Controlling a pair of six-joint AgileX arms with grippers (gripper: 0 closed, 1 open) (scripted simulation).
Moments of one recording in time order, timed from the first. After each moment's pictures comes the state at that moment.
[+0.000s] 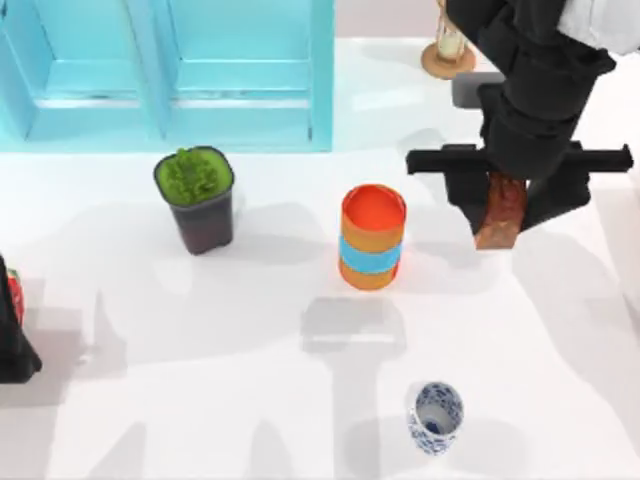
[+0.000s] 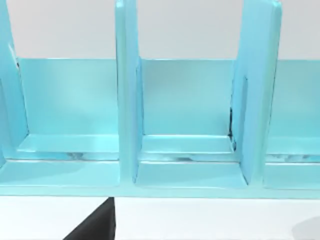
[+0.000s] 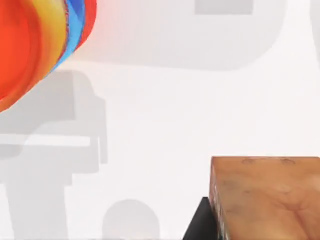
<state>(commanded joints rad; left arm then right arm) 0.00 0.00 0.00 0.00 0.00 0.00 0.46 2.00 1.74 -1.29 -0.02 0.46</state>
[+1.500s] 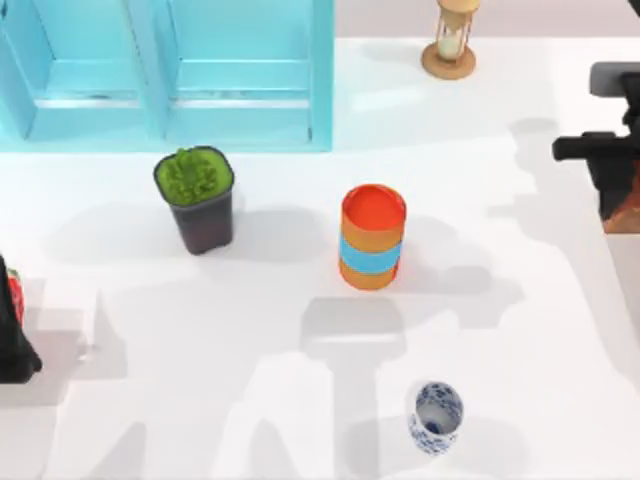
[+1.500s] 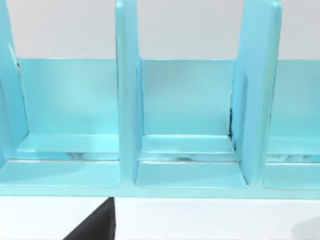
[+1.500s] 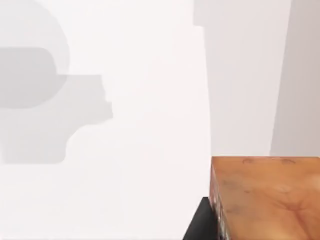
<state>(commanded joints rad) 0.00 0.00 0.00 0.00 0.00 0.00 0.16 1.93 1.59 -1.22 -0.01 0.16</state>
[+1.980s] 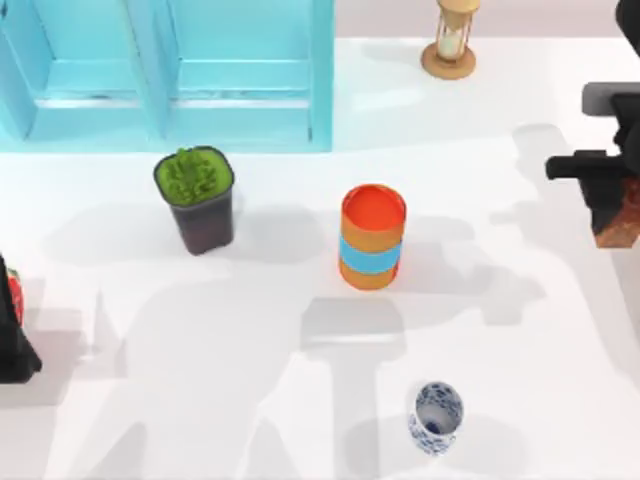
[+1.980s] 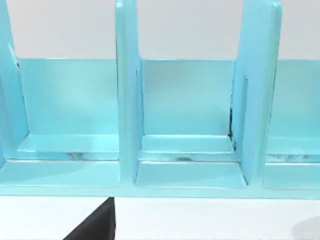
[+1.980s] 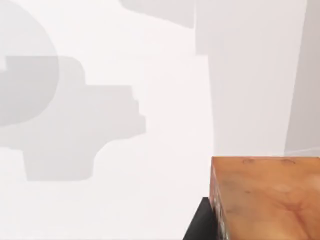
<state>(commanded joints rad) 0.00 0.00 0.00 0.00 0.00 0.00 0.16 1.94 1.52 -1.13 -0.01 0.16</state>
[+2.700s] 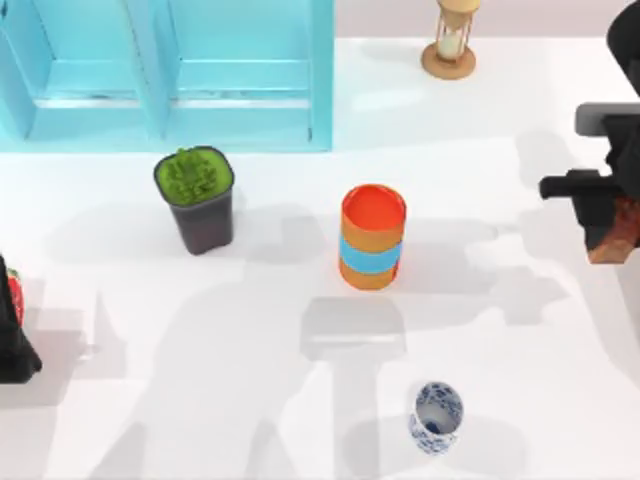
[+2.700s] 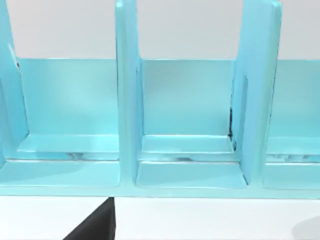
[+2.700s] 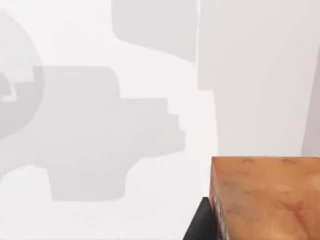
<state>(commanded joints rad) 0.00 0.00 0.00 0.00 0.00 0.00 0.16 1.95 1.45 -1.05 -0.01 0.16</state>
